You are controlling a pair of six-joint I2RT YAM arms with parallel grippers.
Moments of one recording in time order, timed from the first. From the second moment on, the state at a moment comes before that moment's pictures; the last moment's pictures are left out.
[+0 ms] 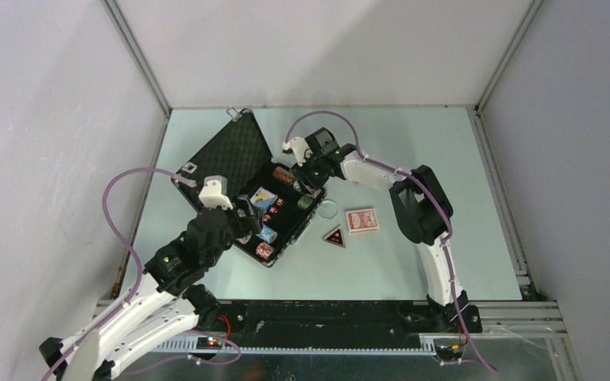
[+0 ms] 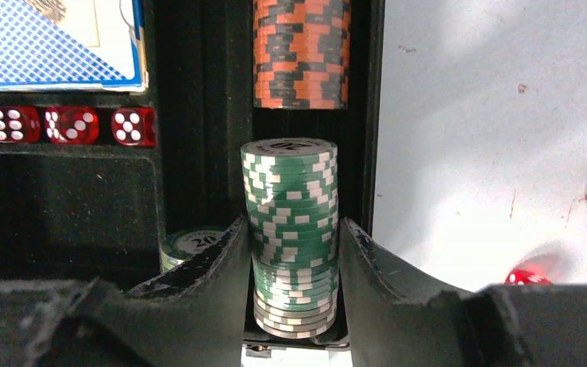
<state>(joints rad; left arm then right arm) -0.75 0.58 0.63 -0.49 -0.48 -0.57 0.66 2.17 1.67 -0.43 -0.28 -0.20</state>
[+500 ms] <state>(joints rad) -0.74 0.60 0.63 -0.49 -0.47 -0.57 0.69 2.13 1.71 -0.43 -0.22 -0.19</state>
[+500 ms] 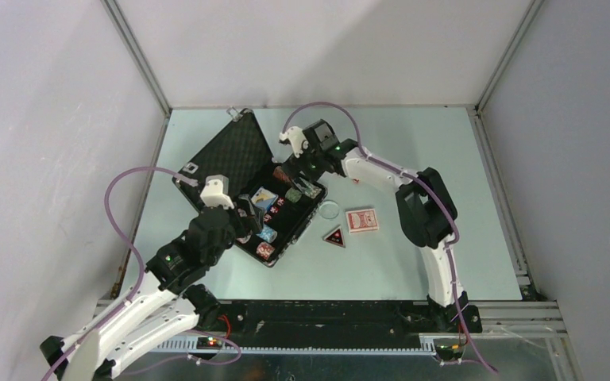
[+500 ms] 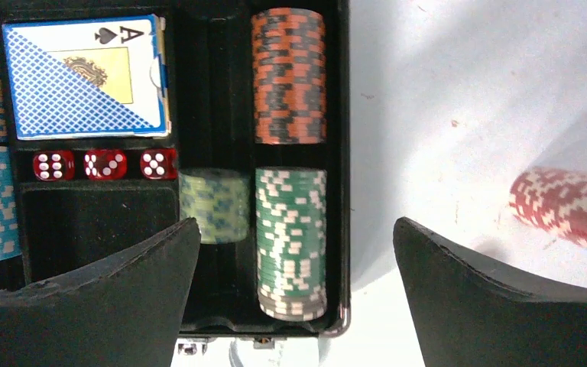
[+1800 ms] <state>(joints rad) -0.73 0.66 0.60 -0.46 -0.46 -0.57 0.44 2.30 1.87 -0.25 -0.11 0.01</state>
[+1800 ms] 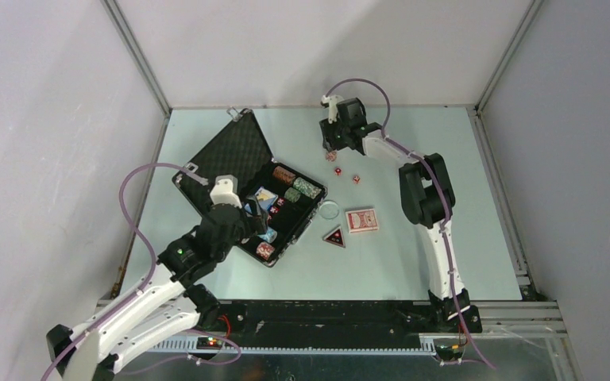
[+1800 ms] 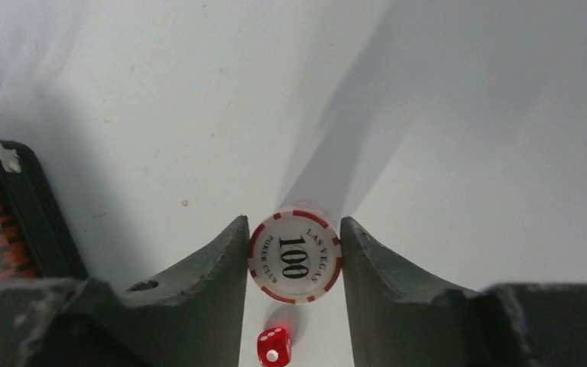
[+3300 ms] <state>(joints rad) -0.75 0.70 0.60 -0.38 -0.31 -0.59 0.79 1.19 0.72 -0.27 -0.25 0.07</state>
